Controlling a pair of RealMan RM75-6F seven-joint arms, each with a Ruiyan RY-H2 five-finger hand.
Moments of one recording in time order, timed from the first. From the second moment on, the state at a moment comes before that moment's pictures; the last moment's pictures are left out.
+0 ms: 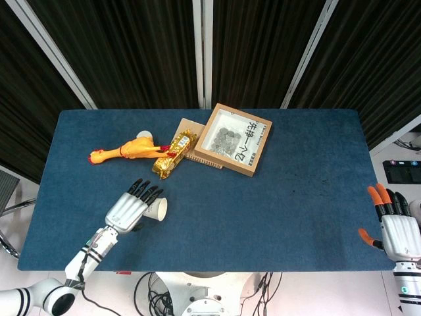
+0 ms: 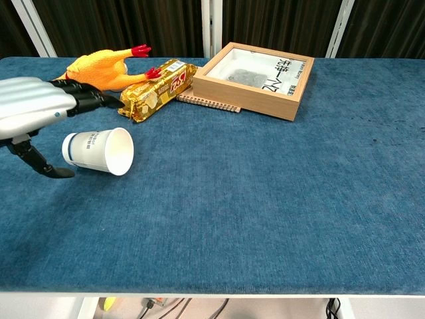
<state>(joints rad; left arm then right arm) -0.59 -1.38 -0.01 -1.69 1.33 1.05 0.56 0.06 -1.14 0.07 -1.57 -1.44 1.46 -0.06</state>
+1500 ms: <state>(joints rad) -0.59 -1.53 -0.11 -1.63 1.30 1.15 -0.07 0.07 -1.13 0.06 -1.57 -1.42 1.41 -0.06</state>
